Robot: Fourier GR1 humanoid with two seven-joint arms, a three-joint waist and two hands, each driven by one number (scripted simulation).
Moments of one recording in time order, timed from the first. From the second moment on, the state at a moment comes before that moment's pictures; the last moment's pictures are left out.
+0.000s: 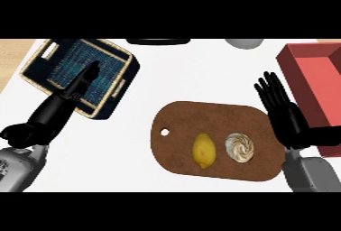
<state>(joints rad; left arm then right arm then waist) -0.31 0.62 -0.35 -1.60 0.30 0.06 -0.06 -0.20 -0.25 0.04 -1.37 -0.38 0.13 -0.22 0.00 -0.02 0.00</state>
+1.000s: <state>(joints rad) -0.04 0.54 -0.12 -1.57 0.52 0.19 0.10 -0.07 -0.61 -0.08 -1.76 -0.18 0.25 -0.33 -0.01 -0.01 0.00</state>
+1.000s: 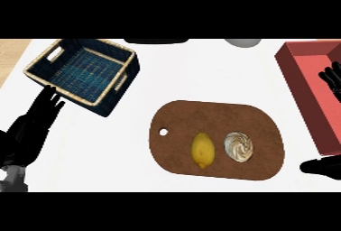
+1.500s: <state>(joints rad) -0.03 0.53 -0.11 -1.60 0.52 0.19 0.12 -0.09 -0.88 0.06 -2.00 0.11 0.36 0.06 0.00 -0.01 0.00</state>
